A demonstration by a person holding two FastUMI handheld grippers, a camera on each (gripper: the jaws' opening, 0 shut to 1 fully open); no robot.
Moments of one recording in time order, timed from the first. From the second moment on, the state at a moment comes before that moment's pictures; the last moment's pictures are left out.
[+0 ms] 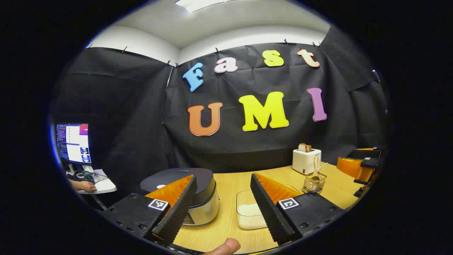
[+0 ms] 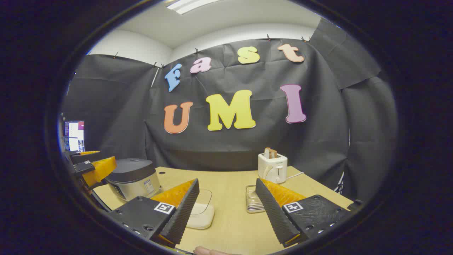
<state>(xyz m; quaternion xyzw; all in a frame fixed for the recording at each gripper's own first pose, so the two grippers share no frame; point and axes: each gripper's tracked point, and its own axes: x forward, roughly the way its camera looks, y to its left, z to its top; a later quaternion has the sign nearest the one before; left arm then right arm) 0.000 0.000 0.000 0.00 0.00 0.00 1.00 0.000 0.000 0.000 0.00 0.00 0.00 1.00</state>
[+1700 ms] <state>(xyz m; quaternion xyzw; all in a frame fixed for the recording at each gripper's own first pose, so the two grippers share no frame) 0.090 0.144 -0.052 -0.03 0.20 0.03 0.98 0.009 -0.029 0.001 0.04 0.02 0.00 1.00</state>
